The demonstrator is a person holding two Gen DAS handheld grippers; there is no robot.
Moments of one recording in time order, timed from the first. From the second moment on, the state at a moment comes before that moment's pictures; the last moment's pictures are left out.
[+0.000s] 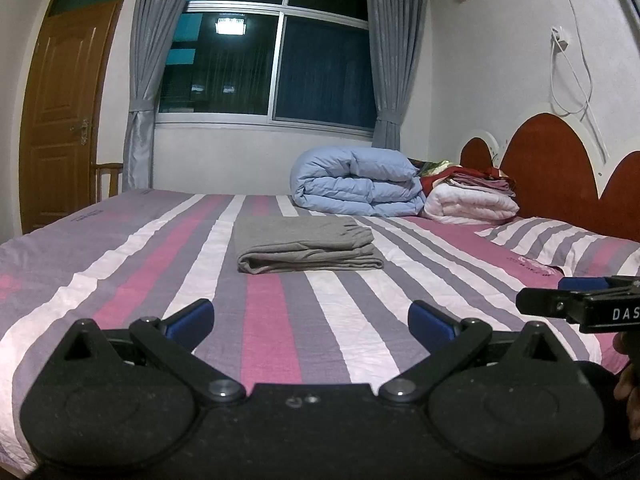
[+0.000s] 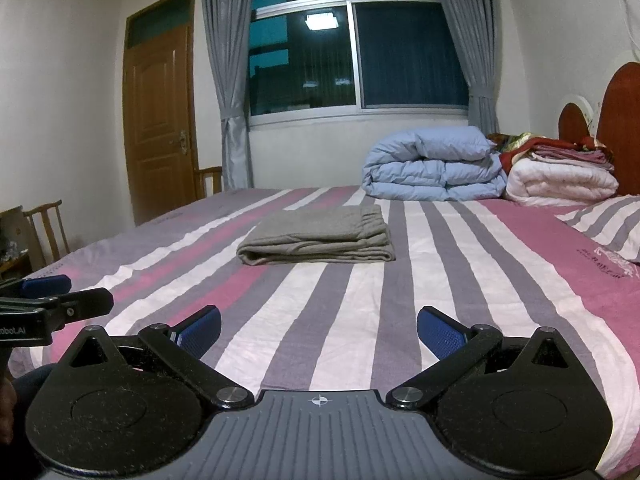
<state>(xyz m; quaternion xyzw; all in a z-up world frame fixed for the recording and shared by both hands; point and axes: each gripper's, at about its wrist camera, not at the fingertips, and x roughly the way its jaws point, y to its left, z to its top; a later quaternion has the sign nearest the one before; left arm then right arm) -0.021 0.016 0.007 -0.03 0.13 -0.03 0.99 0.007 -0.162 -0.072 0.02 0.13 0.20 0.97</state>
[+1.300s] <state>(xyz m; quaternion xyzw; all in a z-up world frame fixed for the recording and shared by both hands) -0.021 0.015 0.008 -0.03 0.13 -0.03 0.99 0.004 -0.164 -0.071 0.02 0.13 0.20 0.97</state>
